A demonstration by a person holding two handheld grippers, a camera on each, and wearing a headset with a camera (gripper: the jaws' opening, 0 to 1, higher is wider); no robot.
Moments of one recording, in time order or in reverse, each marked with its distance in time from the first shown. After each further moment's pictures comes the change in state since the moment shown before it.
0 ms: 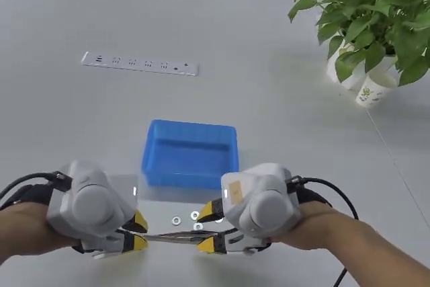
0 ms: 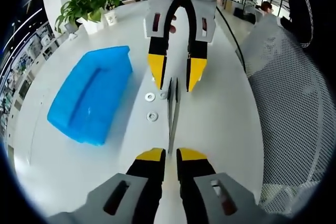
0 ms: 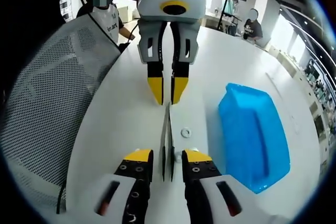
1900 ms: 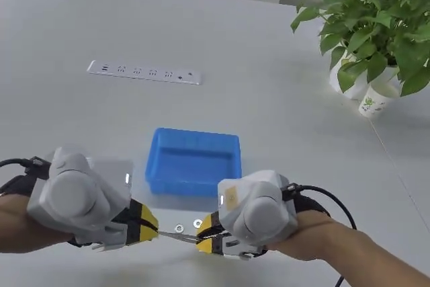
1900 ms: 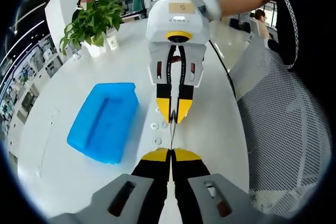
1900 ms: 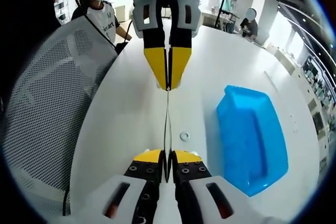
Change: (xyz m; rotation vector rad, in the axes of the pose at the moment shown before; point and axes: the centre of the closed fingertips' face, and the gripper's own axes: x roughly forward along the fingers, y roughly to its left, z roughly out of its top) left arm -0.048 -0.001 0.048 0.042 -0.148 0.020; right arm -0.007 0.001 0.007 0.020 0.010 -0.019
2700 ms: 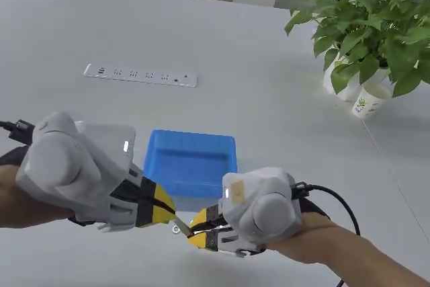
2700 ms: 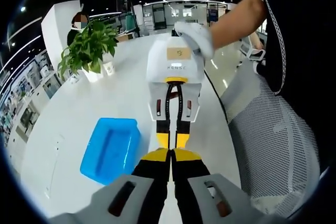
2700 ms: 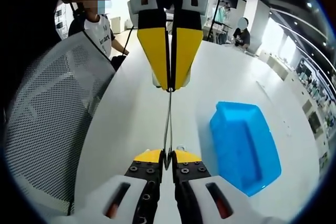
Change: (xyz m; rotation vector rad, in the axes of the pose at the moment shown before) left arm -0.025 -0.002 0.062 0.066 -0.130 -0.029; right arm -0.011 -0.003 0.024 0.021 -0.106 -0.050
